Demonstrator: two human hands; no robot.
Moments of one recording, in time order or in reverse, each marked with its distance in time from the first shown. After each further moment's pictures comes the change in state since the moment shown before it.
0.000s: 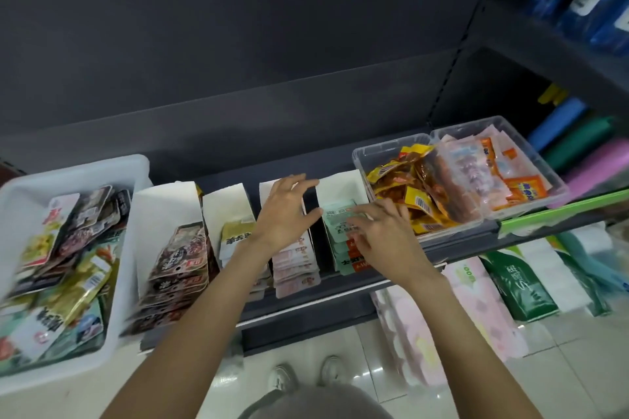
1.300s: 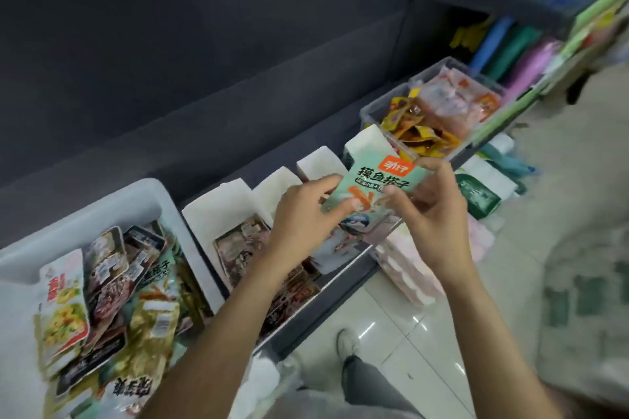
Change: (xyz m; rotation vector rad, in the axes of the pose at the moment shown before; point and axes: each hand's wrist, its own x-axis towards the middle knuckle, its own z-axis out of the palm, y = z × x) left_hand -0.074 -0.073 -0.095 -0.371 -0.114 0.409; right_hand -0.016 -0.212 -0.054 0.872 0.627 0.591
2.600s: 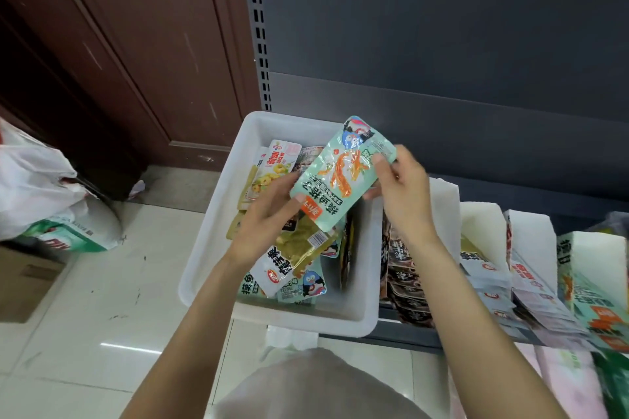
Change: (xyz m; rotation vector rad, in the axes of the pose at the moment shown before) left_hand -0.212 -0.113 -0.128 -0.543 0.722 -0.593; right_hand -0.024 -0.039 0.258 0.046 -0.763 0.007
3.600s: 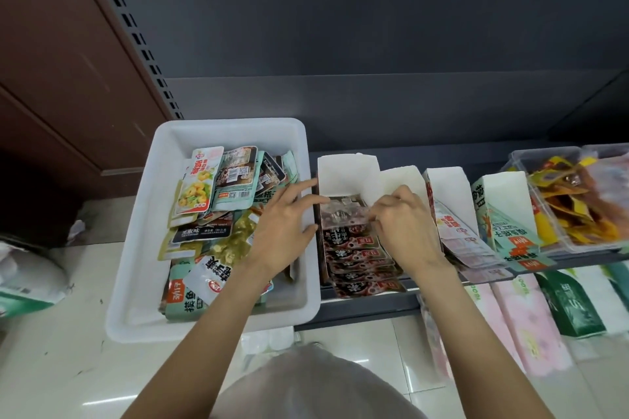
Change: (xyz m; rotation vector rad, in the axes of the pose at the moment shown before) left_hand 0.019 -0.018 0.104 0.812 -0.207 0.548; right_hand -0.061 0.079 -0.106 -1.310 -0.056 -0.210
